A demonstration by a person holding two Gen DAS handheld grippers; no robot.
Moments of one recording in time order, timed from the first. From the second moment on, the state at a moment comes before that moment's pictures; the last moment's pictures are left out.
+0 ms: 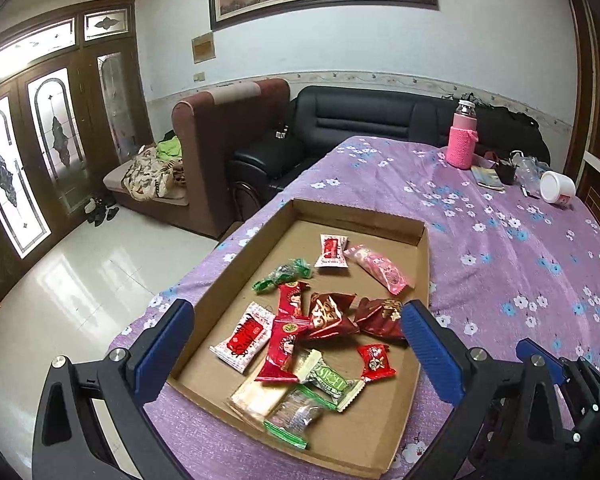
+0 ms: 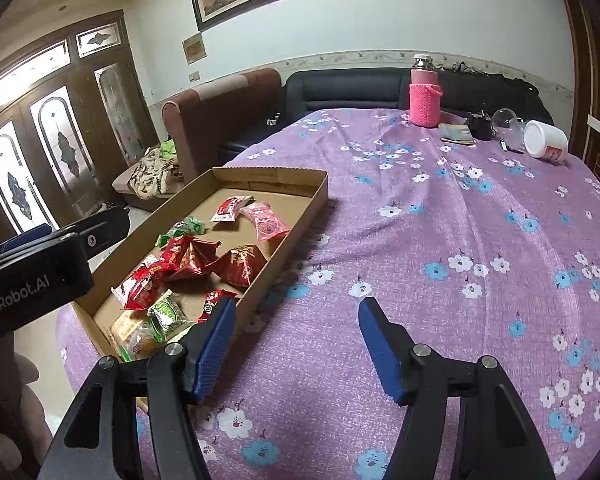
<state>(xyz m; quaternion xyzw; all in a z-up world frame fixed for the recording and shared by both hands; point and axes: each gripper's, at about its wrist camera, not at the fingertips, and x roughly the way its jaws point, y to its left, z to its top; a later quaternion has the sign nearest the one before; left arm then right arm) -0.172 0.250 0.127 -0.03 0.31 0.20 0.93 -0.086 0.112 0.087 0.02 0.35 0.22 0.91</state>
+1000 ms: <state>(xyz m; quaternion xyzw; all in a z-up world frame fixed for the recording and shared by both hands) -0.169 0.248 0.119 -0.04 0.33 0.19 0.93 -0.087 0.113 0.081 0.02 0.36 0.22 0.91</state>
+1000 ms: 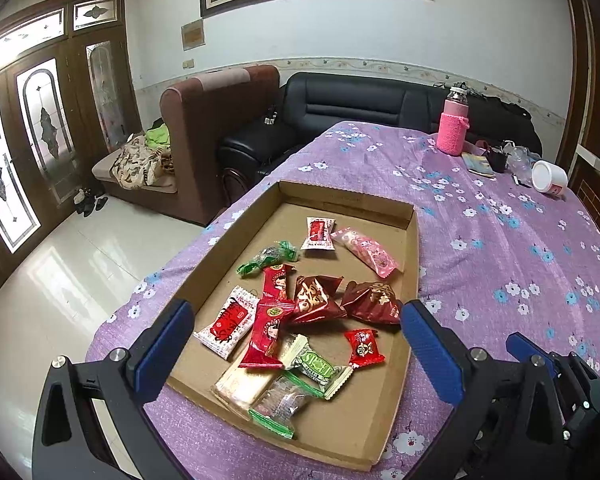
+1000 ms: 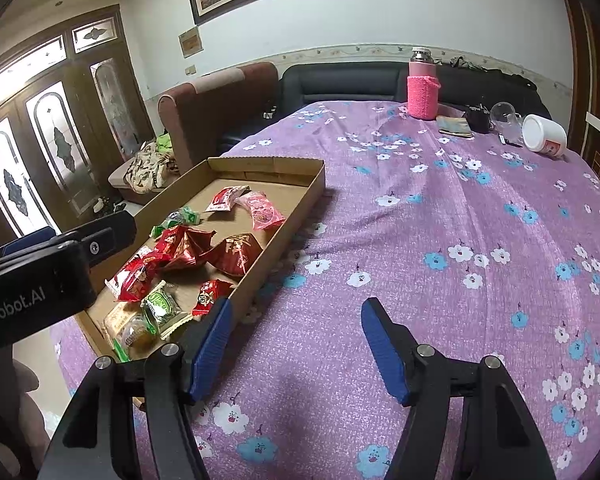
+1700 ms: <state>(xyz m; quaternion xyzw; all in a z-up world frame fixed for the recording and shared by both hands) -0.171 0.240 0.122 -0.04 0.32 0.18 0.93 -0.090 0.111 0.084 0.02 0.36 0.22 0.91</state>
